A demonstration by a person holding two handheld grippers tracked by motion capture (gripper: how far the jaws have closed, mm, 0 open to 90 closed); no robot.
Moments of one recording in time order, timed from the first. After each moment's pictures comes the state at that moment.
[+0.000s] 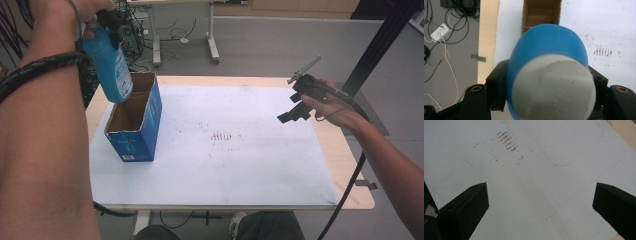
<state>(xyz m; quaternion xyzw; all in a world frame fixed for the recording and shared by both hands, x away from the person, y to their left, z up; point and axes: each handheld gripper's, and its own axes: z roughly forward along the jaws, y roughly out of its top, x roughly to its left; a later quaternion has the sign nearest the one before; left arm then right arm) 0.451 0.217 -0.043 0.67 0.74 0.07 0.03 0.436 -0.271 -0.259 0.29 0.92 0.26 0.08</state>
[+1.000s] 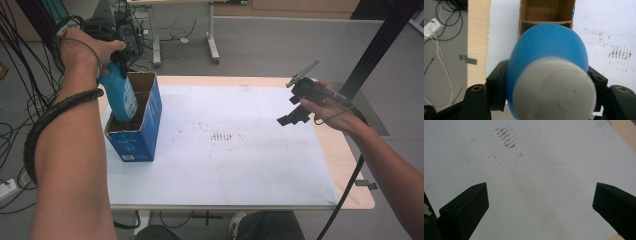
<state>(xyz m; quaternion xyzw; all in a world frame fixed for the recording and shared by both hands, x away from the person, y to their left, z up) 0.464 0.227 -0.132 0.67 0.74 0.06 0.03 0.432 -0.269 -0.265 0.28 0.92 0.25 0.09</state>
